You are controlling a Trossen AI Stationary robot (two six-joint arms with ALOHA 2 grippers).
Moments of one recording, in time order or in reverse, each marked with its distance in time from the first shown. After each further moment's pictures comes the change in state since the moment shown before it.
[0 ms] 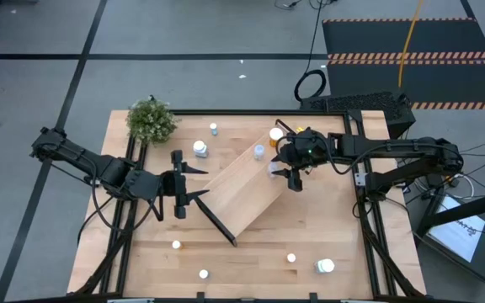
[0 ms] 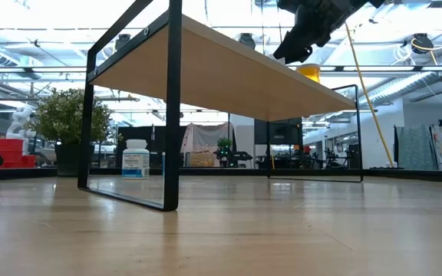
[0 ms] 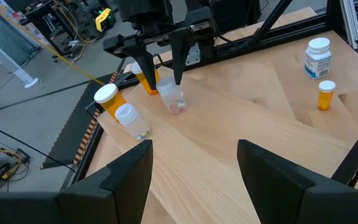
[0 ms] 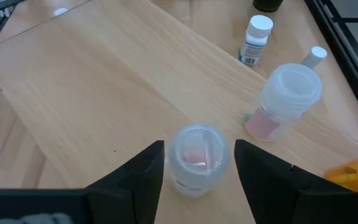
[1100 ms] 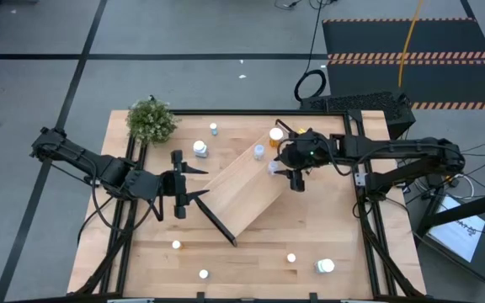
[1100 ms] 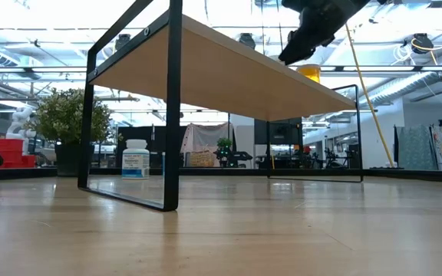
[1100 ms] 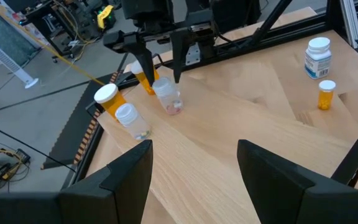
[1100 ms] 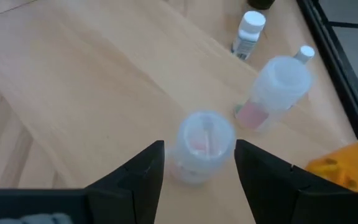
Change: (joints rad) left arm 0.000 0.000 0.000 0.000 0.000 0.004; right arm 0.022 -0.023 -0.001 -0.040 0.062 -0.046
